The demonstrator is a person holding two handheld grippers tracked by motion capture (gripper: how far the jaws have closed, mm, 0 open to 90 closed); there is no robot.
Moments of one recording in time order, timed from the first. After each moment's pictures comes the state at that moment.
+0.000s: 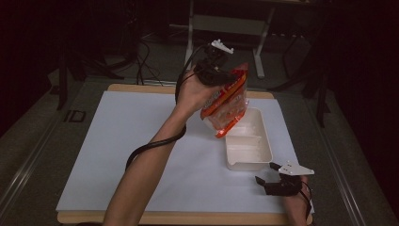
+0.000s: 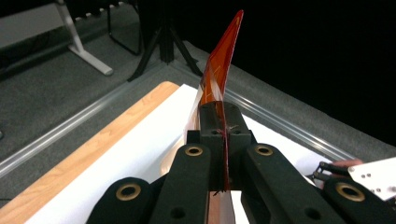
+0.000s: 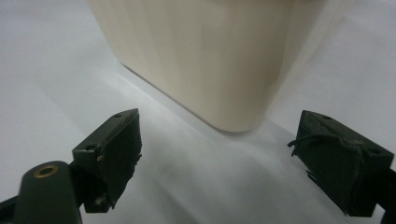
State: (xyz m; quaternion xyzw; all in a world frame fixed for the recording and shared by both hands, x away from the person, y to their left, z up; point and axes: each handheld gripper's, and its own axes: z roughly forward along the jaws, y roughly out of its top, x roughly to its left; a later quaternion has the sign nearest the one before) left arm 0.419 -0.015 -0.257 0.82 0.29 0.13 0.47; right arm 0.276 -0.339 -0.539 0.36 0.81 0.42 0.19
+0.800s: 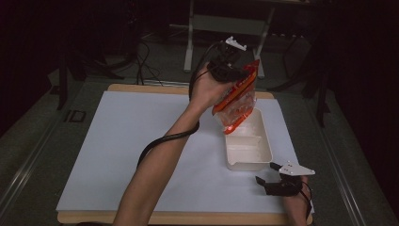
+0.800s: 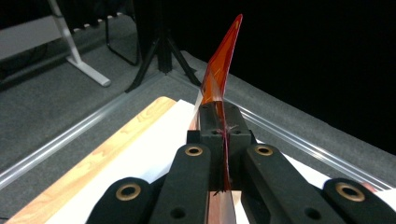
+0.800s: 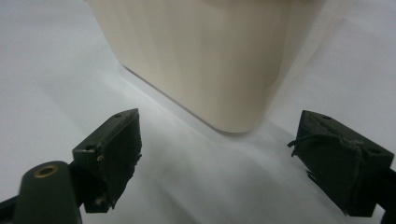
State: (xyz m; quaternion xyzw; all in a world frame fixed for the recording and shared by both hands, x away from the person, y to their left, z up) left arm 0.437 -0.046 -0.257 0.82 0.28 0.13 0.49; right arm 0.275 -0.340 -0.539 0.36 0.81 0.42 0.19
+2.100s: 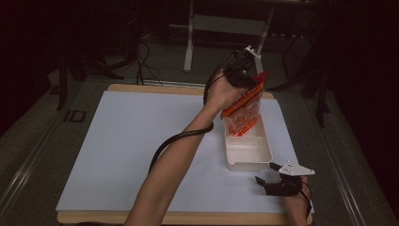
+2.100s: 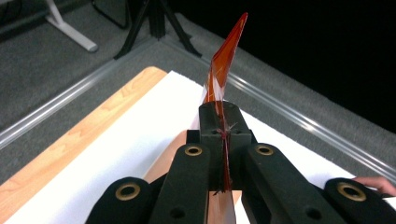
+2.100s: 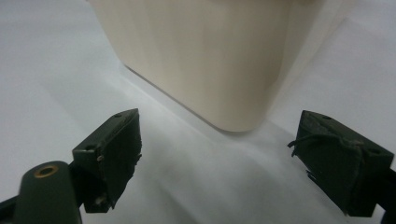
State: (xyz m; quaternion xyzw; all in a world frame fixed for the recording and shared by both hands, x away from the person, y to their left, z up) left arm 0.465 -0.094 -0.293 0.85 0.30 0.09 0.42; right arm 0.275 -0.340 -0.539 0.35 0.81 0.42 0.19
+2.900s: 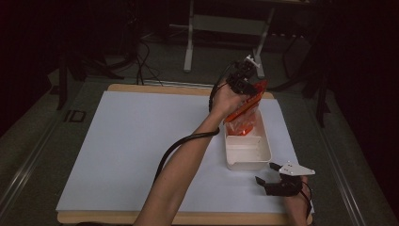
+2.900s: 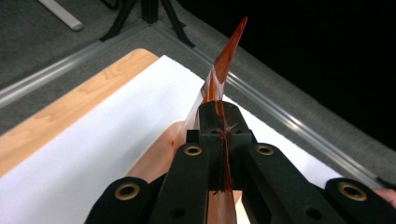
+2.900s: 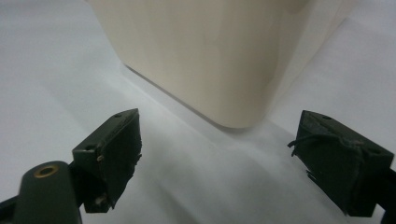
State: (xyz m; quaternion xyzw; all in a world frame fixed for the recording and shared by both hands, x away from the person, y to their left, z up) left arm 0.485 -0.106 -0.333 0.84 0.33 0.04 0.43; right arm 0.275 -0.340 -0.539 0.35 0.81 0.42 0.19
